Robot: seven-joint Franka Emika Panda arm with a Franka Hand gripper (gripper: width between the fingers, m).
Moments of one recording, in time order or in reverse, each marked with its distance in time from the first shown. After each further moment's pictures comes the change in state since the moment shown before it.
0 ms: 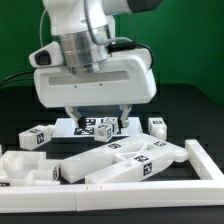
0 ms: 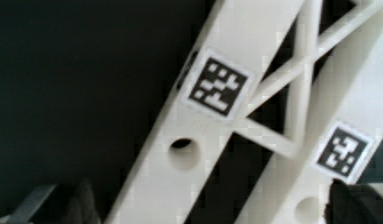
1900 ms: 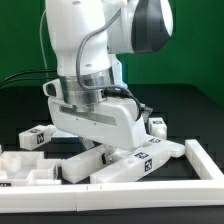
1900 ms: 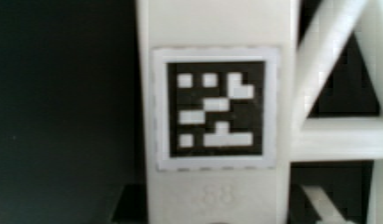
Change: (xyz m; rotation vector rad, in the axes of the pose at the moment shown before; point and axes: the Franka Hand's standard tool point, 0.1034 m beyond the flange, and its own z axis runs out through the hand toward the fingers) arm 0.007 0.015 0.060 -0.036 0.035 0.392
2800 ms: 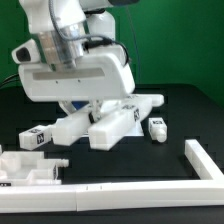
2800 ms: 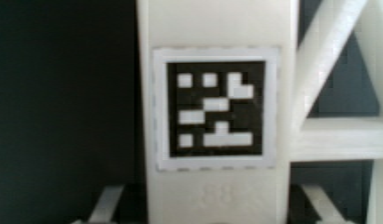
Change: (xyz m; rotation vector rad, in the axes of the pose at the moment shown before) arm 0.000 0.030 -0.080 0.051 -0.075 -0.314
